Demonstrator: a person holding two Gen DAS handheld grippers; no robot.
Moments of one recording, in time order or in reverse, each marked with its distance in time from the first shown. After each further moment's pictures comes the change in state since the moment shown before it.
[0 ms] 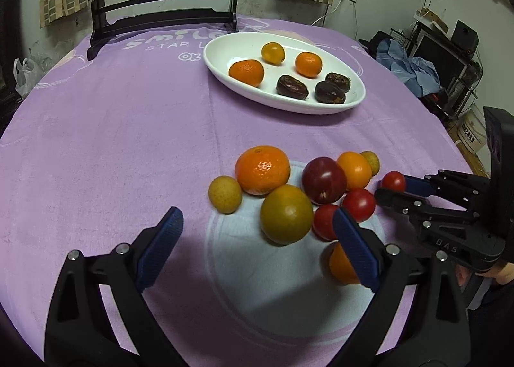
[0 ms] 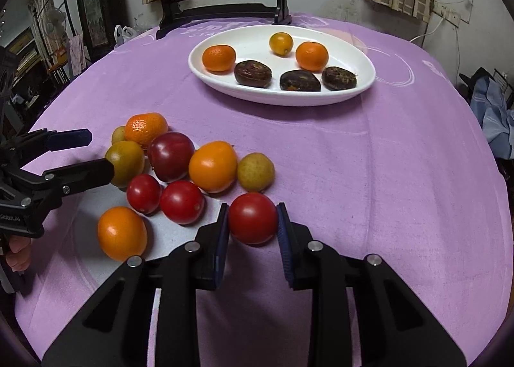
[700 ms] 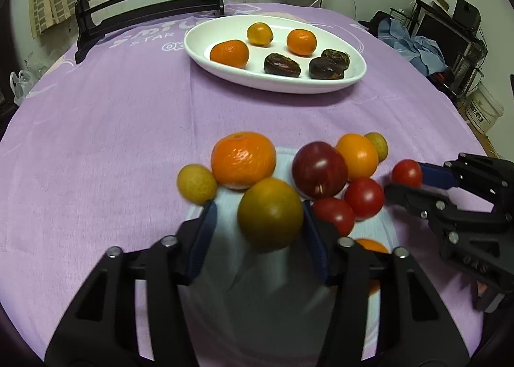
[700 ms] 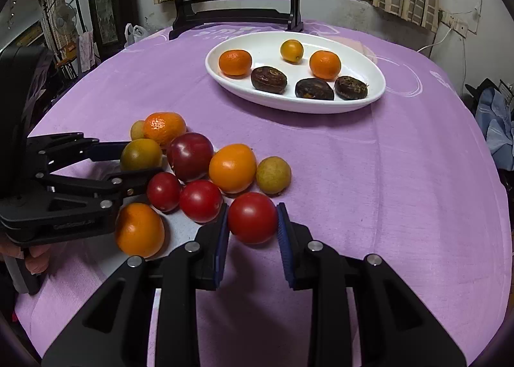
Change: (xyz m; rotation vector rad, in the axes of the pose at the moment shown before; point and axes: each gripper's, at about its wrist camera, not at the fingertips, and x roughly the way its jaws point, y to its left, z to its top) left arm 0.027 -0.021 0.000 0.064 0.047 0.025; right arm -0.009 0.012 -0.003 -0.046 -0.023 0.018
